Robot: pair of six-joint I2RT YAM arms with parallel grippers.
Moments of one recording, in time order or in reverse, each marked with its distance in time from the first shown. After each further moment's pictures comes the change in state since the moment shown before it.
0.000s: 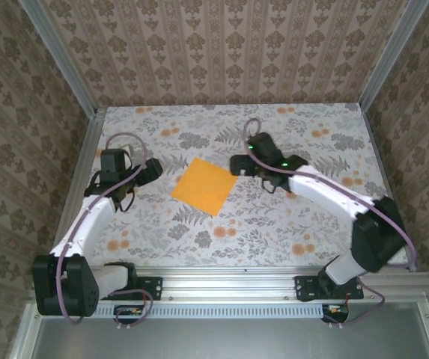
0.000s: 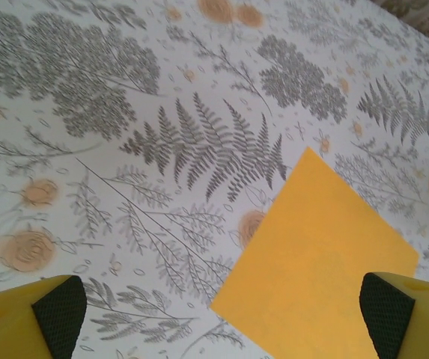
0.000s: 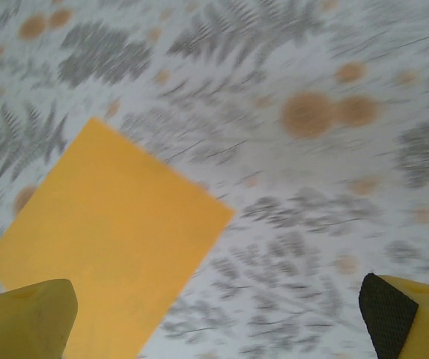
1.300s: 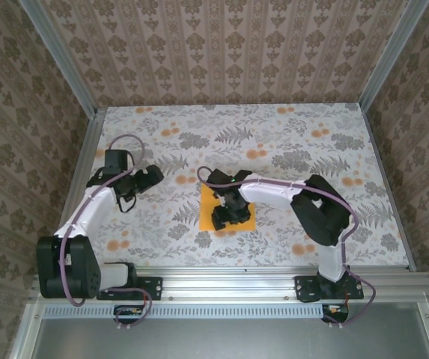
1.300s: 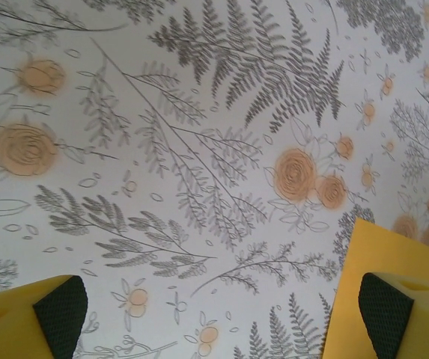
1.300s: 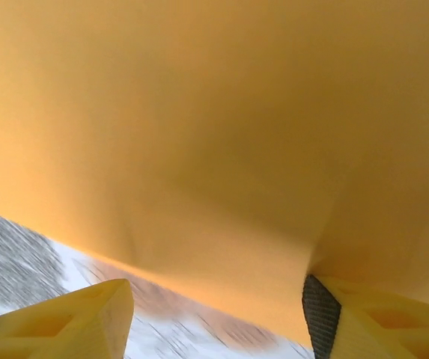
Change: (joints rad) left arm 0.014 0.114 0.039 -0.156 0.045 -0.084; right arm 0.200 0.331 0.088 -0.401 -0.322 -0.038
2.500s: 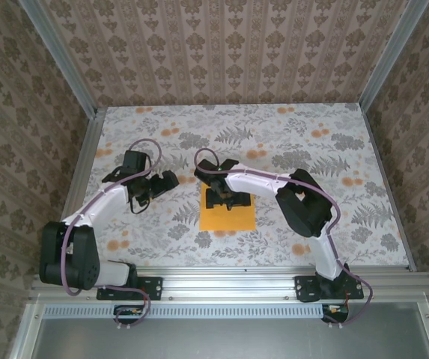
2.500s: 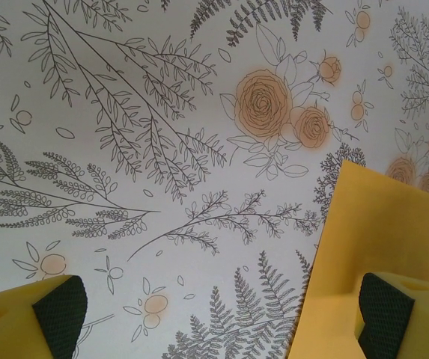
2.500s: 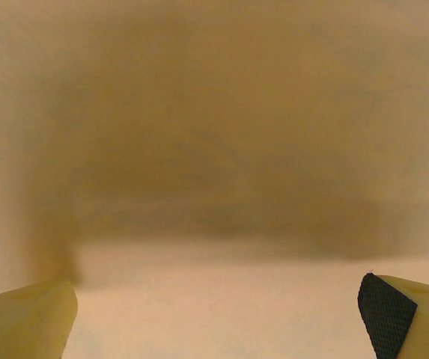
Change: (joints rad) left arm -0.139 0.073 -0.007 0.002 0.010 -0.084; right arm 0.007 0.193 0.281 -0.092 0.359 0.367
